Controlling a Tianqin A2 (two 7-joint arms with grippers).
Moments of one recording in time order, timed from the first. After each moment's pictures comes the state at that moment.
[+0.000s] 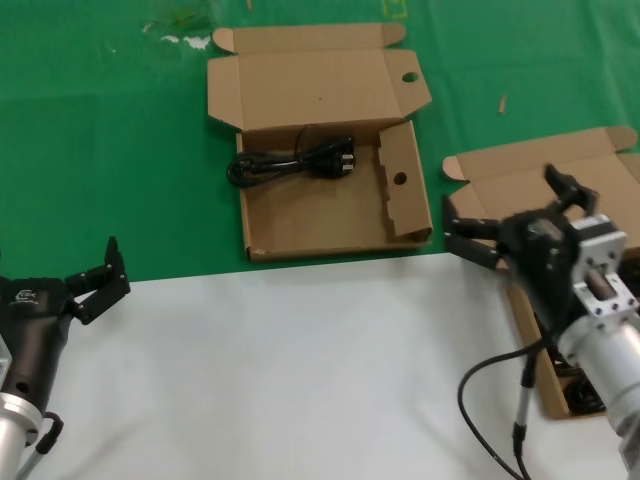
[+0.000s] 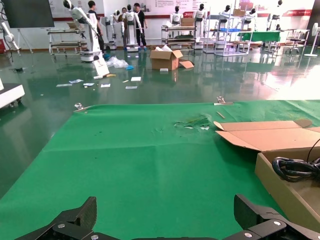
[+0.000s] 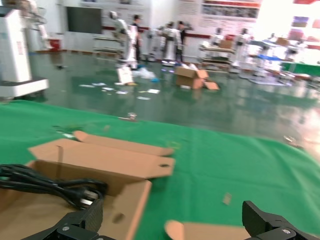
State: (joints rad) left arm 0.00 -0.30 1.60 -1.60 -1.80 0.00 0.00; right arm 0.10 0.31 -1.66 1.55 1.72 -0.09 0.01
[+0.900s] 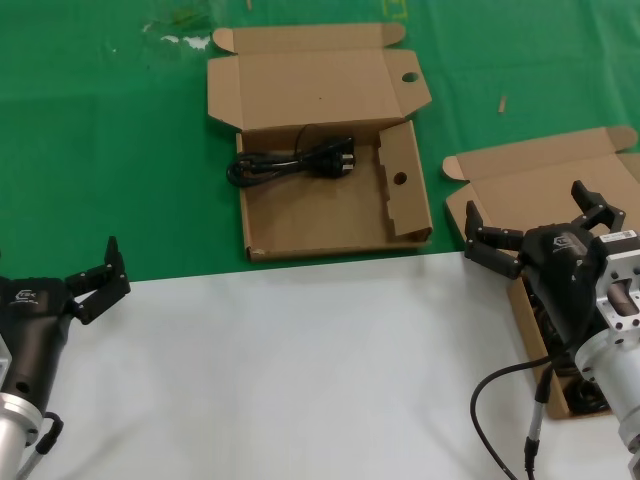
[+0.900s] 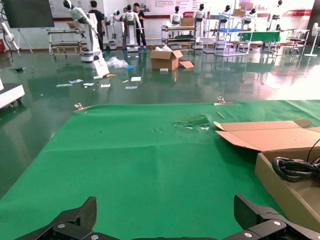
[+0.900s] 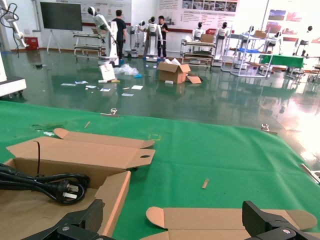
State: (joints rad) left arm 0.00 -0.30 1.60 -1.60 -1.80 0.00 0.00; right arm 0.03 0.30 -1.62 1.58 1.77 -0.03 0.00
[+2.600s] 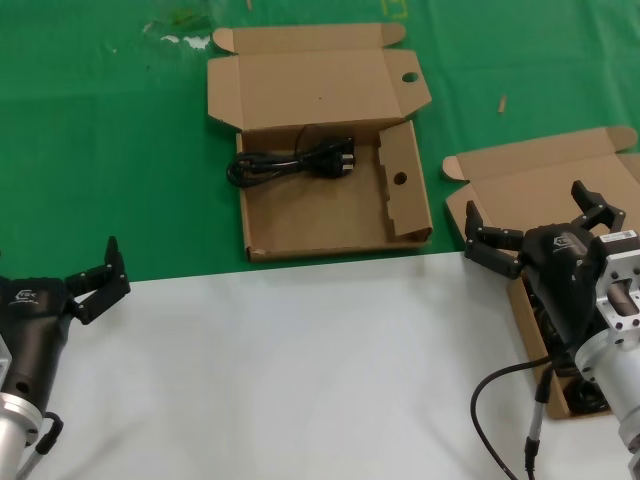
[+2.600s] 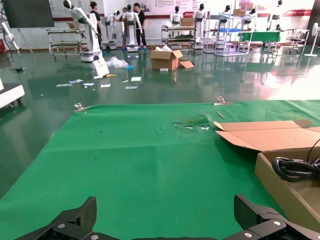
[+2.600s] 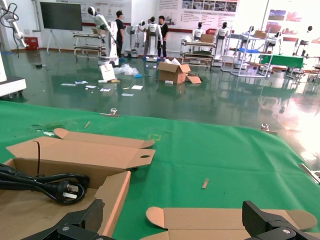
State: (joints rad) left arm 0.00 -0.30 1.60 -1.60 -1.80 0.00 0.00; right arm 0.03 0.30 -1.62 1.58 1.77 -0.03 0.00
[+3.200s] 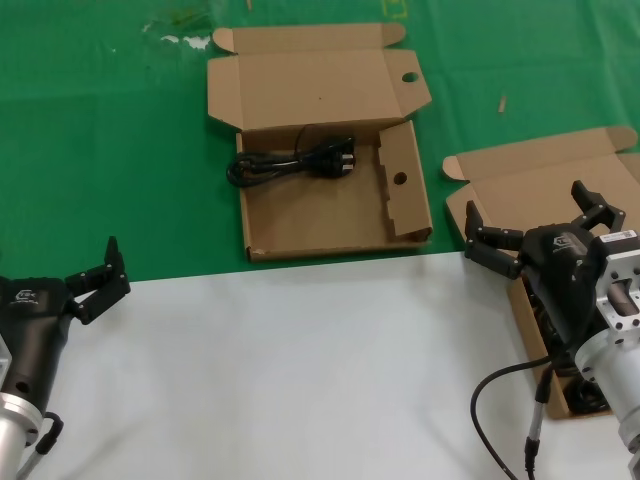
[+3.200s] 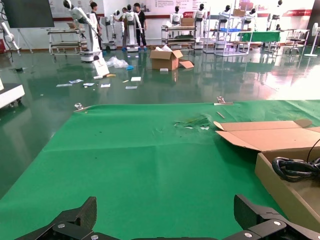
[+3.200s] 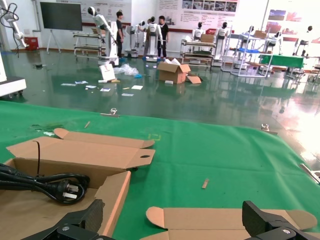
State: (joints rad) left arm 0.00 -0.30 1.60 -1.60 -1.80 0.00 0.00; right arm 0.03 0.30 -1.62 1.58 1.77 -0.03 0.00
